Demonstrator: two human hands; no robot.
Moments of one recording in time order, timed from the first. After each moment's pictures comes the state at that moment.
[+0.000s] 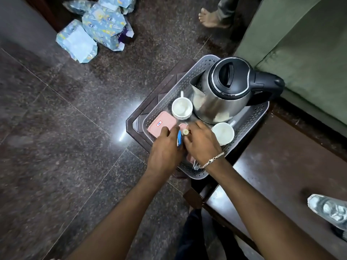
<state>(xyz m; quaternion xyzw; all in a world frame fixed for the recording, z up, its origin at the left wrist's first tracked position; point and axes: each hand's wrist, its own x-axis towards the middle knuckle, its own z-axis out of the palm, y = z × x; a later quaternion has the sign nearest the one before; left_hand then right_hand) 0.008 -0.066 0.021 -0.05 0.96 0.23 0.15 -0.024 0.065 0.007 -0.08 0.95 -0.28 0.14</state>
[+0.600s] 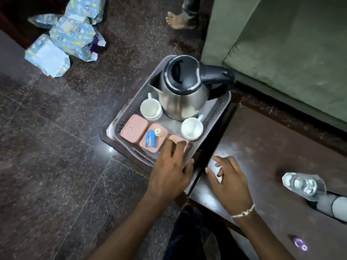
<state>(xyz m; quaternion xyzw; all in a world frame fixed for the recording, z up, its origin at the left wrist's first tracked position) 0.060 0.005 0.048 0.10 0.95 0.29 0.08 0.111 0.186 0.026 0.09 0.93 -0.36 0.04</state>
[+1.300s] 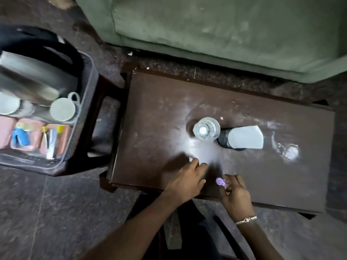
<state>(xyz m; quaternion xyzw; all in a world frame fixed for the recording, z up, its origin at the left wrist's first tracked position) 0.246 0.291 -0.047 0.38 0.82 0.24 0.36 0.381 0.436 -0.023 0.36 0.88 -0.28 0.12</state>
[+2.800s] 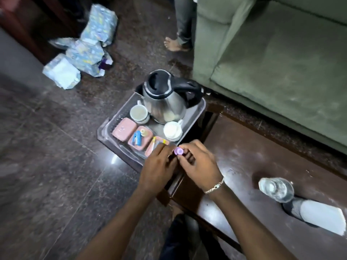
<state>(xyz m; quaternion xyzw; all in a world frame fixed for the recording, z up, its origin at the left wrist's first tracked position) 0.084 0.047 0.052 0.10 0.93 0.35 0.02 0.081 0.213 0.075 -0.03 0.88 -0.48 0.05</state>
